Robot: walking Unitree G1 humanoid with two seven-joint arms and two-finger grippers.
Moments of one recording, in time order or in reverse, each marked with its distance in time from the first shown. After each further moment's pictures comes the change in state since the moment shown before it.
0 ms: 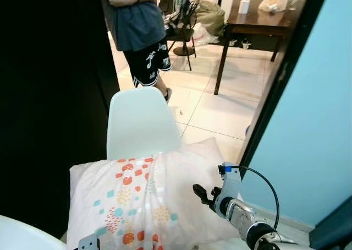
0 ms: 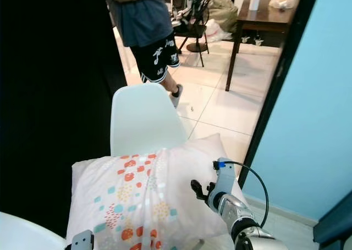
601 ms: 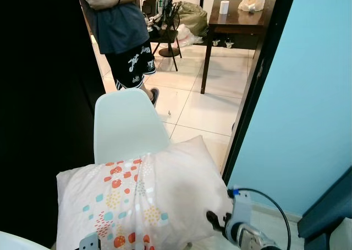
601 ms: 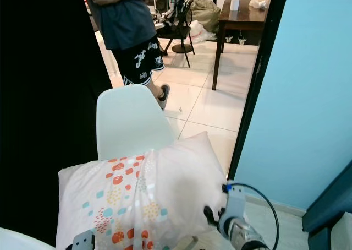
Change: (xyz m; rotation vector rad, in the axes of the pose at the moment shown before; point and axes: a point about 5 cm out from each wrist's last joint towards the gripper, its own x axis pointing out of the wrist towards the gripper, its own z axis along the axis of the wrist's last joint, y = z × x) left arm 0.000 0.000 -0.002 0.013 0.010 0.005; right arm -0.026 -0.040 -0.061 -0.044 0.184 -0.213
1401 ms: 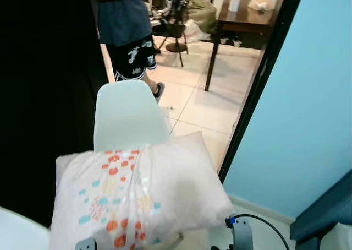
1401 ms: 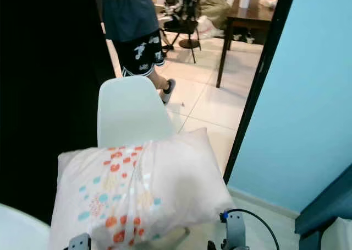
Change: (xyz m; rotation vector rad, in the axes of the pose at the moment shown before) left arm -0.001 -0.001 -0.003 -0.008 -0.006 0.012; right arm -0.008 -0.016 -0.035 -0.089 0.129 -0.066
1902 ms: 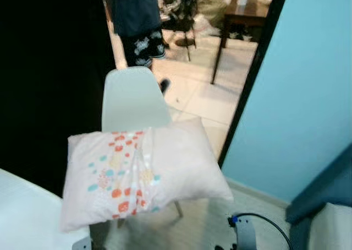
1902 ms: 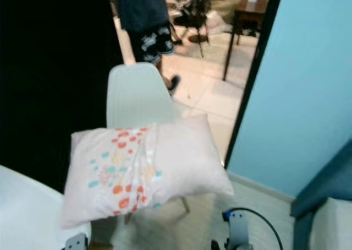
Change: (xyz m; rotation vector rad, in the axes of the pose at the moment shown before) left arm 0.000 0.006 0.005 -0.026 -0.016 0.025; right arm -0.001 -0.003 -0.011 -0.020 0.034 -0.007
